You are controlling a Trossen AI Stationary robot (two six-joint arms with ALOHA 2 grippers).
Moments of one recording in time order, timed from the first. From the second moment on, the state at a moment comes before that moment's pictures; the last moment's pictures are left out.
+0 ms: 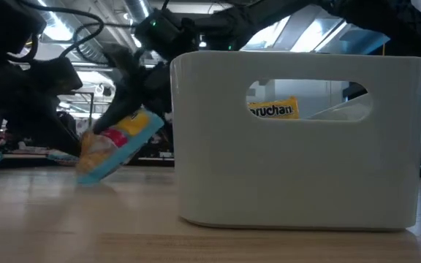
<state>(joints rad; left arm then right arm) -0.36 1.03 0.12 0.22 -0.39 -0.52 -0.04 2.38 1.88 -0.25 -0.35 0.69</state>
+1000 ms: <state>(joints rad) -0.36 0.93 0.12 0.29 -0.29 -0.51 0.20 1.97 1.88 -1.14 -0.09 0.18</state>
